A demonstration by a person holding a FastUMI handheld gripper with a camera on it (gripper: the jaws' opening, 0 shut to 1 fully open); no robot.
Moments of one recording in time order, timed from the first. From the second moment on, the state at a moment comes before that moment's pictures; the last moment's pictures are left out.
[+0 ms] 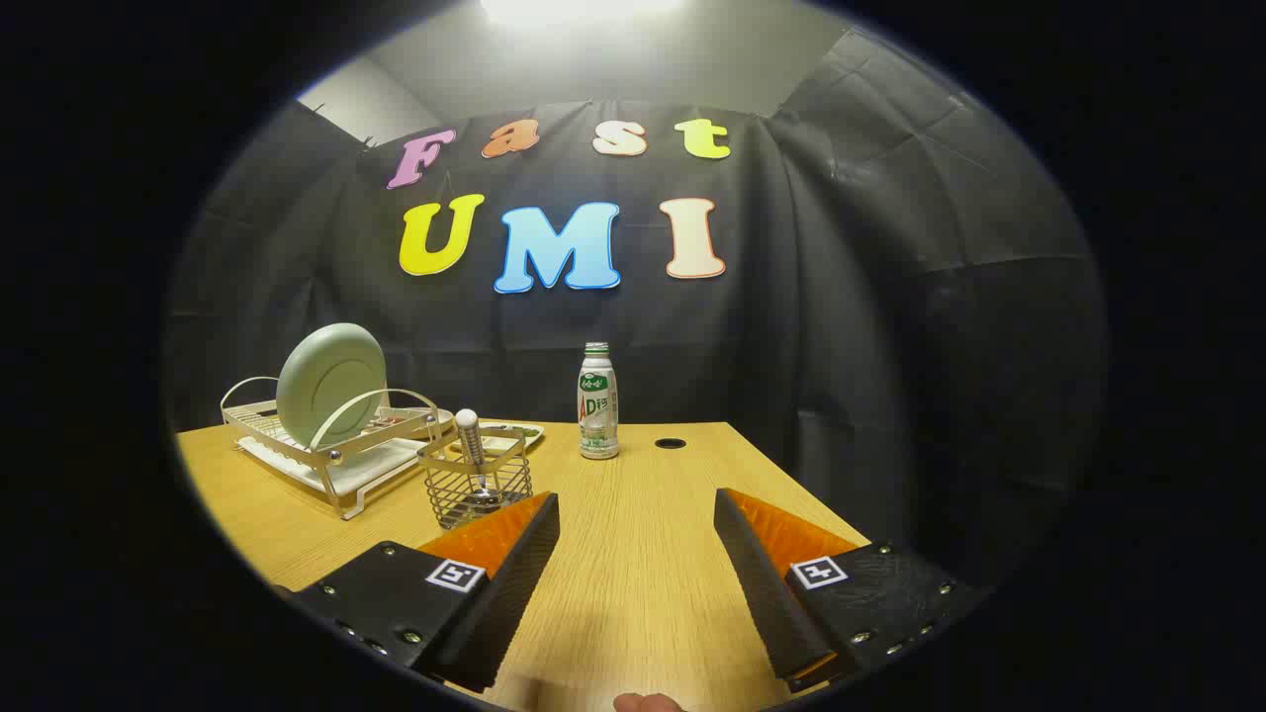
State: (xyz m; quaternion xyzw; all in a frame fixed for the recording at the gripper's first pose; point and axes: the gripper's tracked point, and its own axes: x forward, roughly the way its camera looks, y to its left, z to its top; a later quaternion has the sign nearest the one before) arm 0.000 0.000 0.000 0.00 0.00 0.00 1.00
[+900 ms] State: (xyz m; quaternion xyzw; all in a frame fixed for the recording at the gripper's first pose) arm 0.058 0.009 0.140 0.01 -0.03 -0.01 1.00
